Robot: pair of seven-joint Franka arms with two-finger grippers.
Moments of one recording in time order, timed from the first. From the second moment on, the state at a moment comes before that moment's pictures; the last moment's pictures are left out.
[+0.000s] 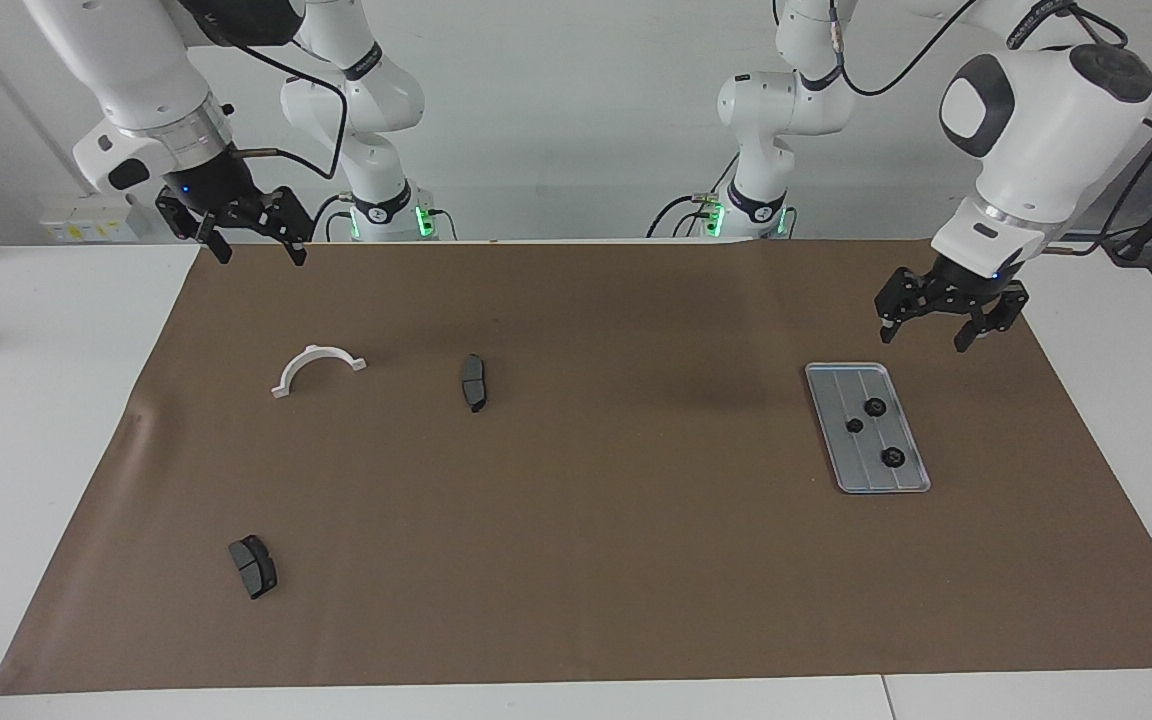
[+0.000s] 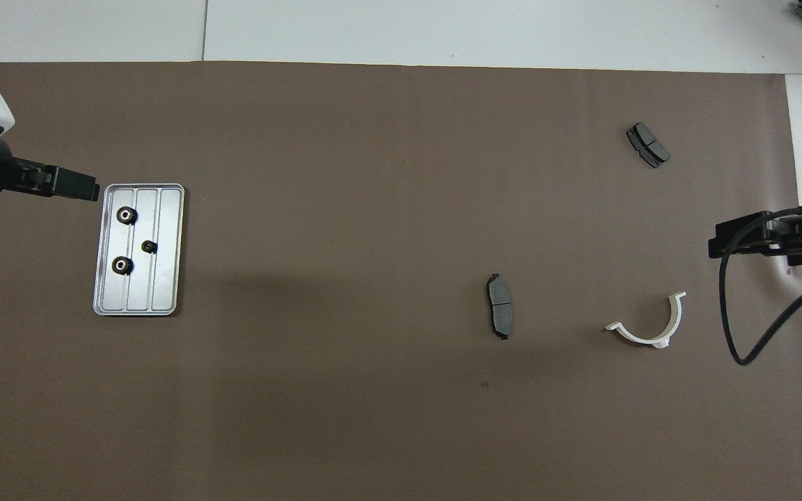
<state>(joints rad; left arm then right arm) -0.14 0.06 0.11 -1.63 -0.05 1.80 0.20 0.05 -0.07 -0.05 -1.66 0.04 1.54 0.11</state>
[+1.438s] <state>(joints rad) -0.15 0.00 0.10 -1.61 -0.01 1.63 0.20 0.05 -0.07 -0.05 -1.66 0.01 1.56 0.11</state>
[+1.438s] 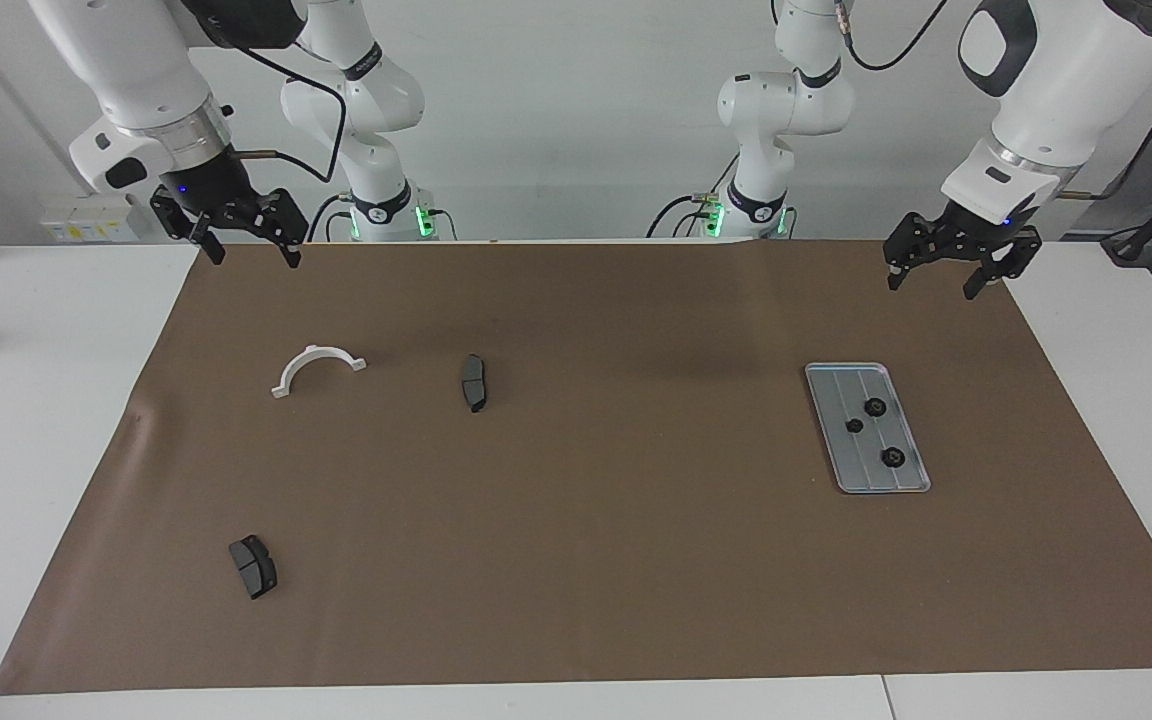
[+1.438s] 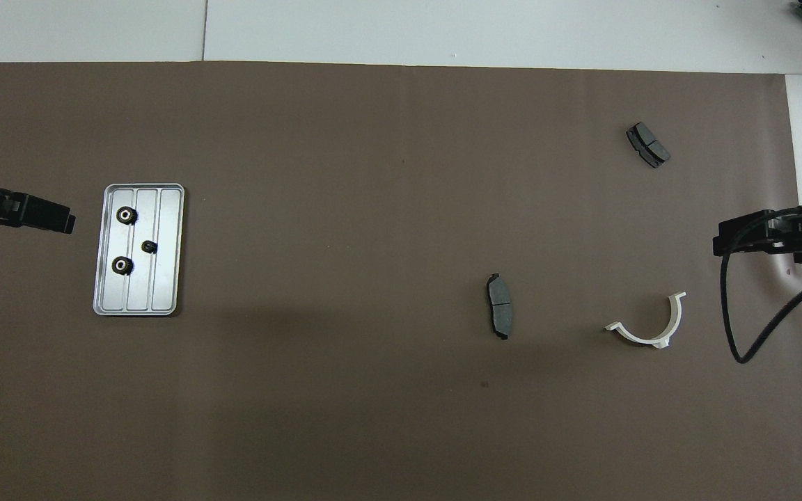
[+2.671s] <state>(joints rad) -0.05 -0.01 -0.01 -1.62 -0.01 1.59 0.17 0.05 -0.07 -0.05 -1.66 0.01 1.56 0.11</state>
